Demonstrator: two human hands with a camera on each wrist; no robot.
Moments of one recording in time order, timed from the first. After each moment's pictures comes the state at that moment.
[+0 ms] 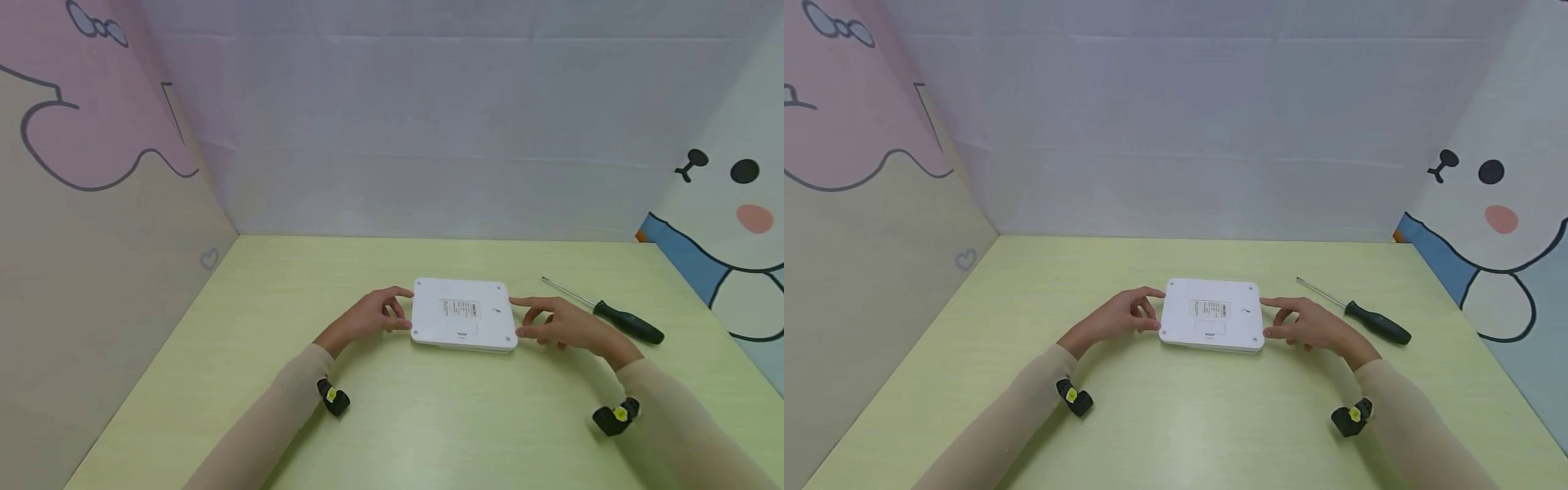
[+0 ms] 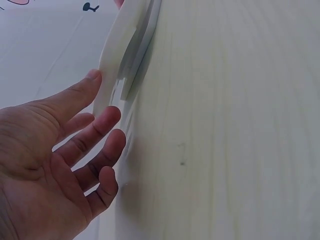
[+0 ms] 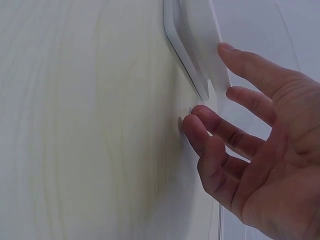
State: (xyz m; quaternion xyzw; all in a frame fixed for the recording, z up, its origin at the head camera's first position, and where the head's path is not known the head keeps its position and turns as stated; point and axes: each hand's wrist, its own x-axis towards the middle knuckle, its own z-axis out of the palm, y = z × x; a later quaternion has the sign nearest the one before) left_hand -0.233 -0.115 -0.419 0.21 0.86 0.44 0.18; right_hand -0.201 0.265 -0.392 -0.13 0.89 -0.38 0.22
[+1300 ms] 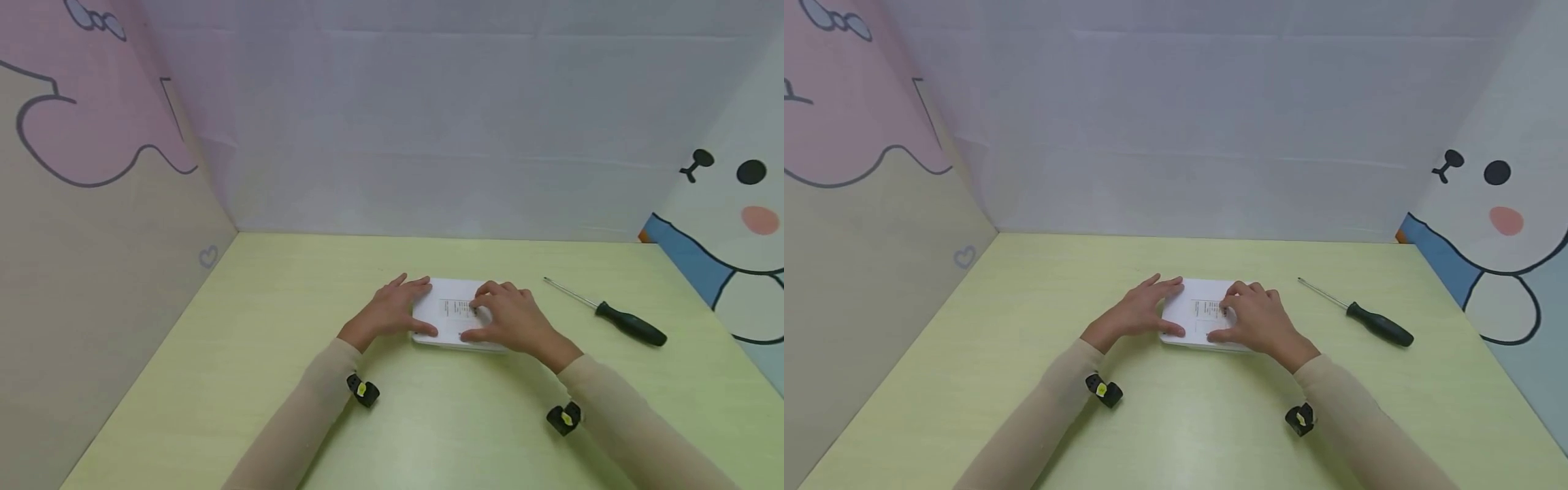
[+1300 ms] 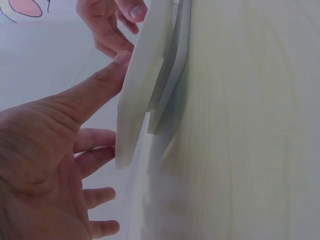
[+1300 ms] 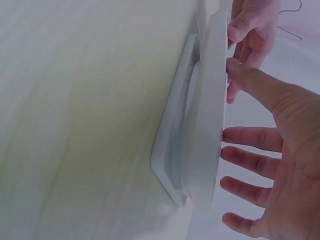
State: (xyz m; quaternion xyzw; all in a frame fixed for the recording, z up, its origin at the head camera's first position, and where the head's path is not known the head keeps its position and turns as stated) left_hand -0.238 -0.072 -0.410 0.23 0.95 0.20 0.11; right_hand -0.197 0.169 -0.385 -0.22 0.97 -0.10 -0.02
